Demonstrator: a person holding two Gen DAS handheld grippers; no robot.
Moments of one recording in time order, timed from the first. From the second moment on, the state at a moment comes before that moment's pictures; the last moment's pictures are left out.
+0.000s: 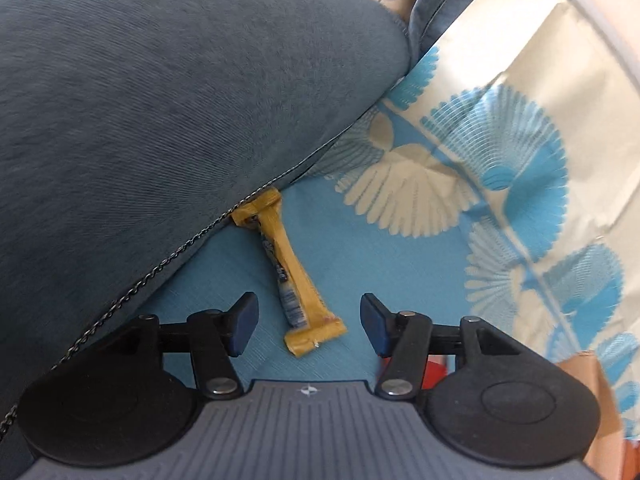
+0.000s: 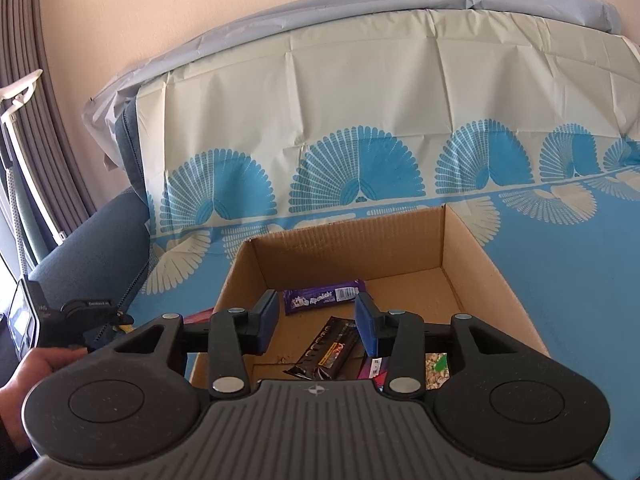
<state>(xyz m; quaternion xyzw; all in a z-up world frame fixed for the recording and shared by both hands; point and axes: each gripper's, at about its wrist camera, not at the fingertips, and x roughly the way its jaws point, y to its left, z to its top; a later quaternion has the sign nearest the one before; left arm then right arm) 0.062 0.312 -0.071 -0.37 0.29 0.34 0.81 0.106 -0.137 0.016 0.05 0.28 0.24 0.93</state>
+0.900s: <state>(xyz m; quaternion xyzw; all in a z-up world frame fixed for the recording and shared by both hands) 0.078 0.325 -0.084 -0.38 0.31 0.41 0.77 0.173 0.101 0.004 0.00 0.36 0.31 0.88</state>
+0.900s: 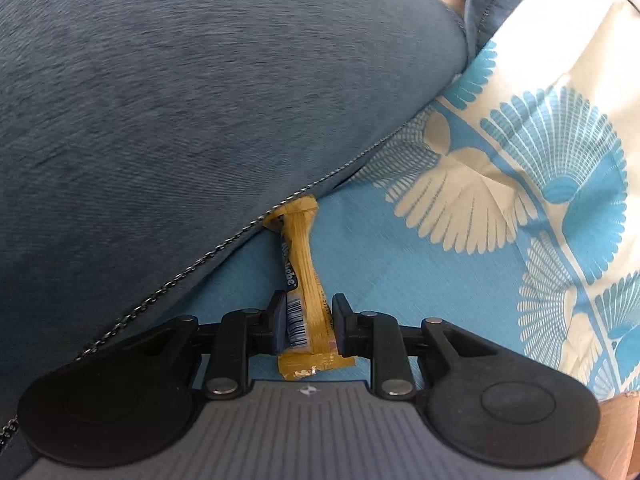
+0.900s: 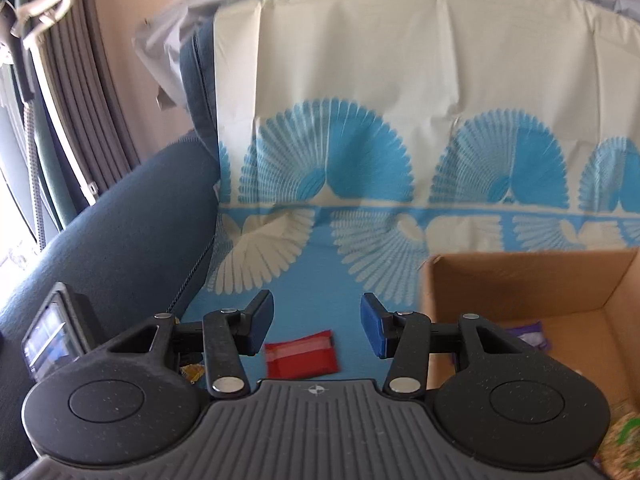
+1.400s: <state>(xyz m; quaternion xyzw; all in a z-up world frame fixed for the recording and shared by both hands) 0.075 0.338 -0.089 -0.41 0.31 0.41 0.75 0.232 0.177 -0.105 0.05 0.53 0.19 0.82</state>
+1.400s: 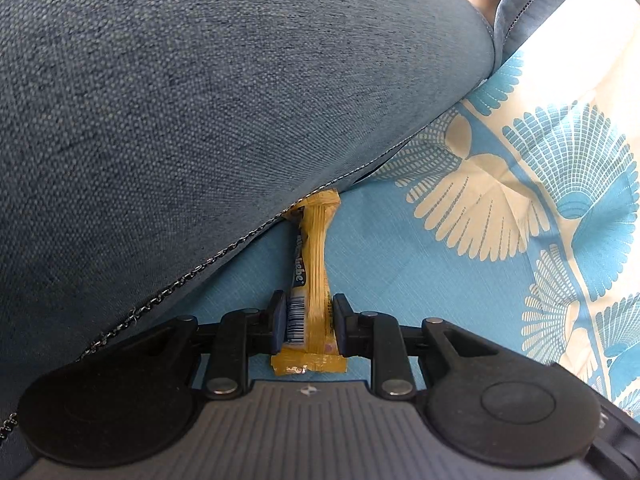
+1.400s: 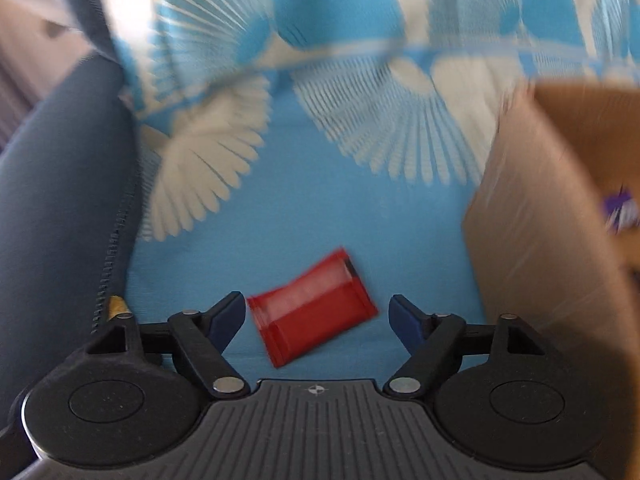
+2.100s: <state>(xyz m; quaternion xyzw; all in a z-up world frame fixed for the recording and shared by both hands) 0.071 0.348 -0.089 -0.42 0.31 0.42 0.74 0.242 0.244 -0.121 -0.11 0.49 0.26 0.82</state>
